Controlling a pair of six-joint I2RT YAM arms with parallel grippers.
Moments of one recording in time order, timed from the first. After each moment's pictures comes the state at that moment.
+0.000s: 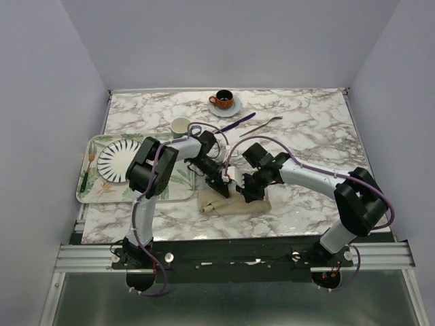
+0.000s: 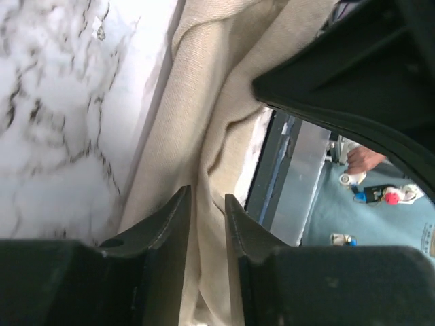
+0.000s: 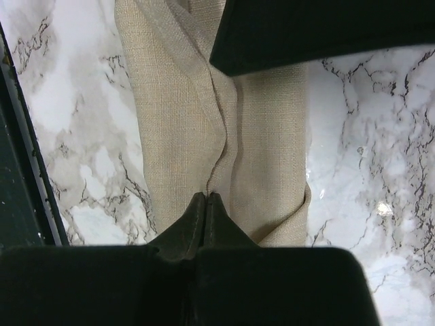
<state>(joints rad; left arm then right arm) -0.51 2.14 1.35 -0.81 1.09 0.25 0.73 1.61 1.00 -0.62 -0.45 -0.71</state>
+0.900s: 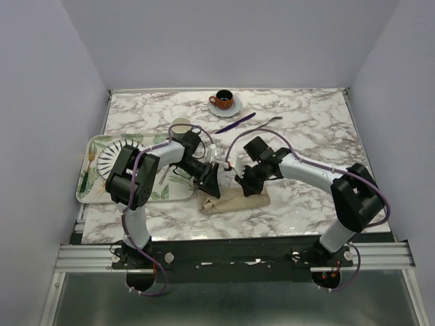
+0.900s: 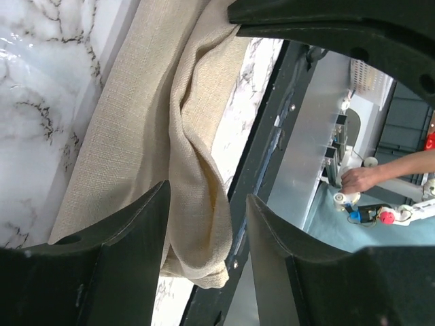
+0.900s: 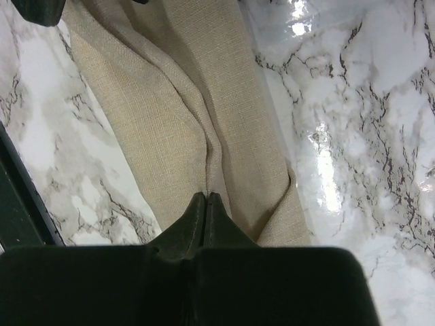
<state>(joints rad) -0.42 1.89 1.14 -0.74 1.07 0.18 0.68 1.65 1.04 -0.58 -0.43 -0.53</state>
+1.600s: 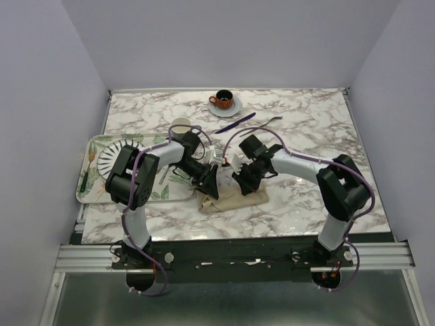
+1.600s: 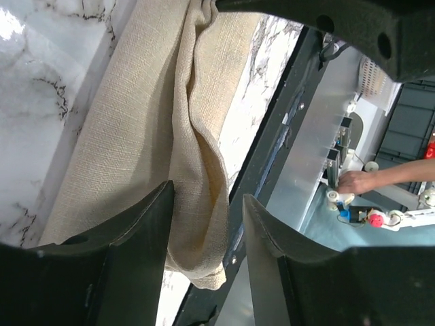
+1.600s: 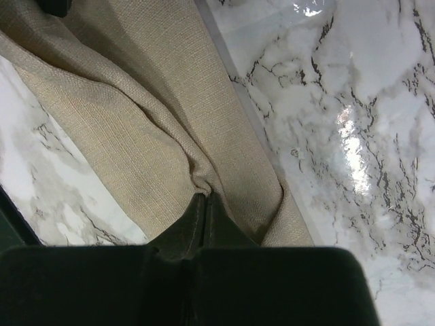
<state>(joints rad) -0.42 1.89 1.13 -0.76 1.02 0.15 0.67 1.78 1.11 -0.58 -0.41 -0.45</state>
